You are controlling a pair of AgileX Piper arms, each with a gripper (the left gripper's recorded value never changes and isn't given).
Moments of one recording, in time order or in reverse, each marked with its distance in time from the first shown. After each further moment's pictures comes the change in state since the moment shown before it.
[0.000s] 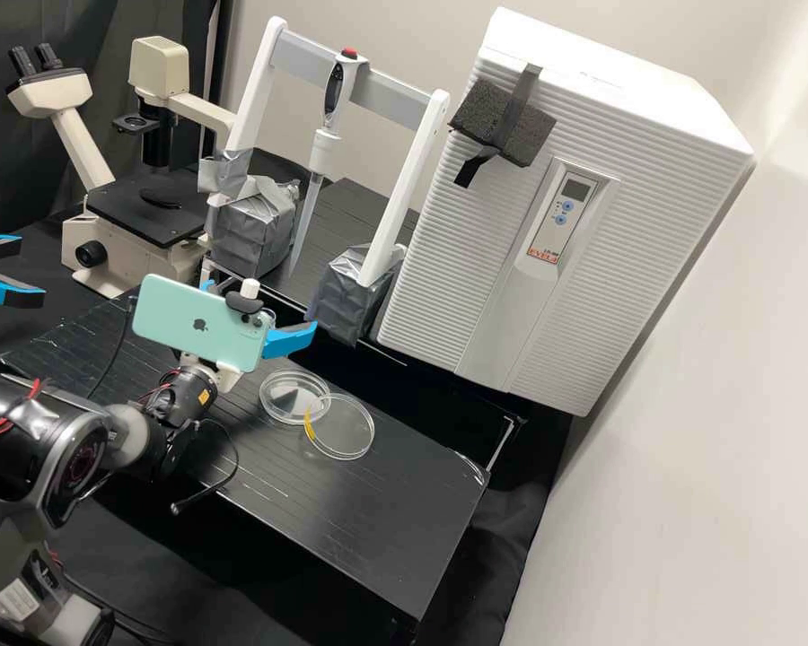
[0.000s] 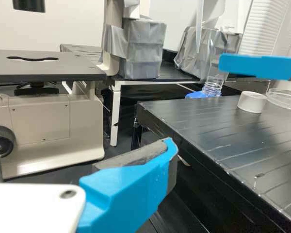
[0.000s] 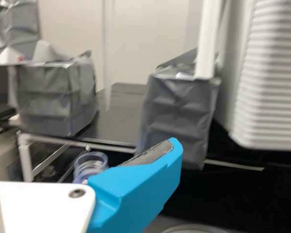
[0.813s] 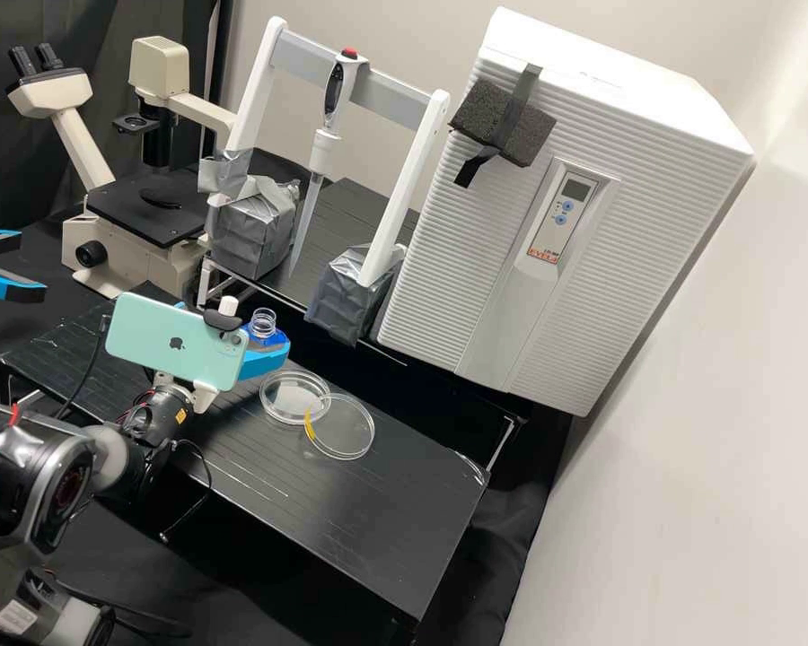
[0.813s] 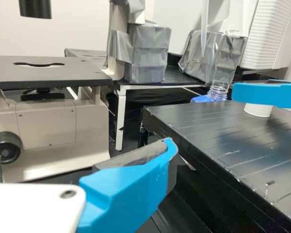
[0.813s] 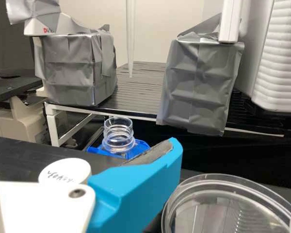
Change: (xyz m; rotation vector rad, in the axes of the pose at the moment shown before) left arm 0.002 0.006 -0.004 0.012 0.007 0.015; right arm -0.027 -0.016 0.001 0.022 -0.024 -0.081
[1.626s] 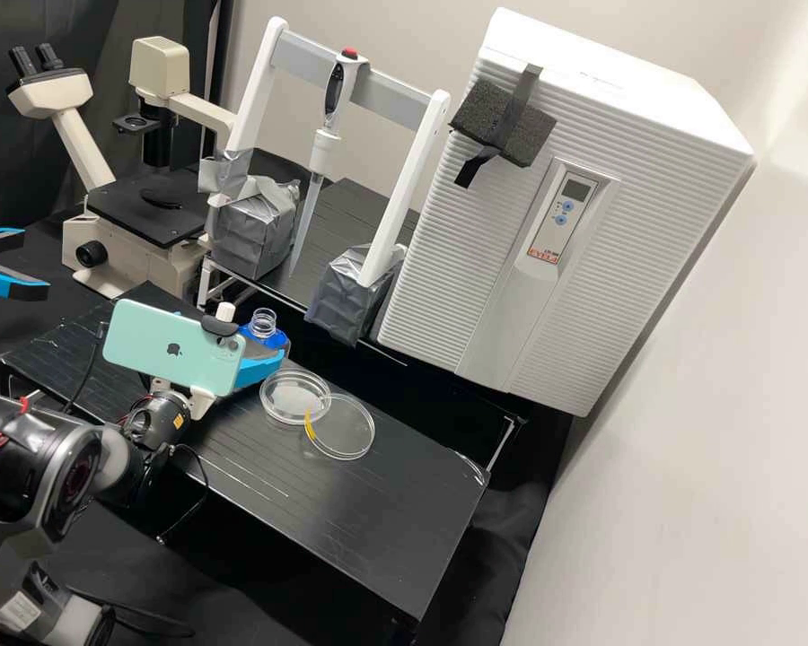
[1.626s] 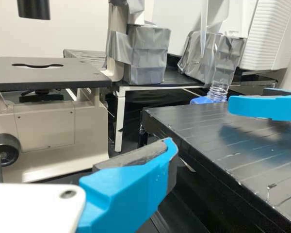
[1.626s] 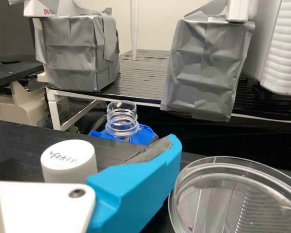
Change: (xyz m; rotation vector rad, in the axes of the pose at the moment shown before) left arm 0.003 0.001 0.000 0.000 -0.007 0.000; right arm 0.001 -0.007 0.005 -0.001 -0.020 -0.029
